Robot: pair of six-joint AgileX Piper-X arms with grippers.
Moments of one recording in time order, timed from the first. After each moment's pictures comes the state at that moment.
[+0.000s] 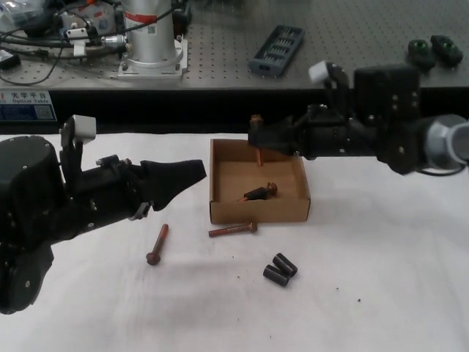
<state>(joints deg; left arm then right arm) -14.8 99.4 -35.9 -51.7 48.0 -37.9 24.2 119.7 -76.7 -7.5 -42.3 15.9</state>
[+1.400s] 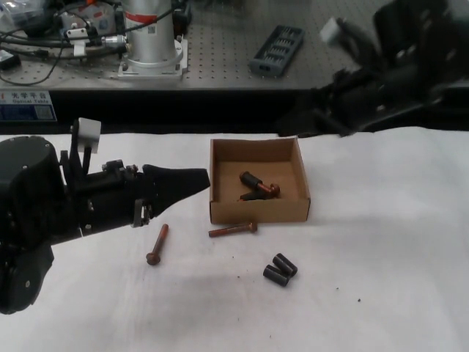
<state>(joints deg) -14.8 99.4 -36.1 -51.7 53.8 -44.5 23.4 101.3 -82.0 39.9 -33.9 -2.6</state>
